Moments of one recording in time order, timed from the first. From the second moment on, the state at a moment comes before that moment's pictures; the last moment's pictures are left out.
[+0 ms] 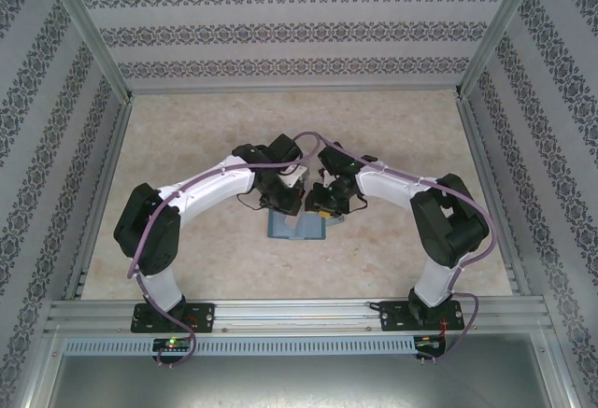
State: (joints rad) left arm -0.68 1.77 1.39 -0.93 0.35 -0.25; right arm 0.55 1.76 1.10 -0.62 -0.40 0.70
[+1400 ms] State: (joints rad) left arm -0.48 2.27 2.36 -1.46 0.25 1.10; right arm 0.39 1.47 1.01 -0.78 -0.35 0.65
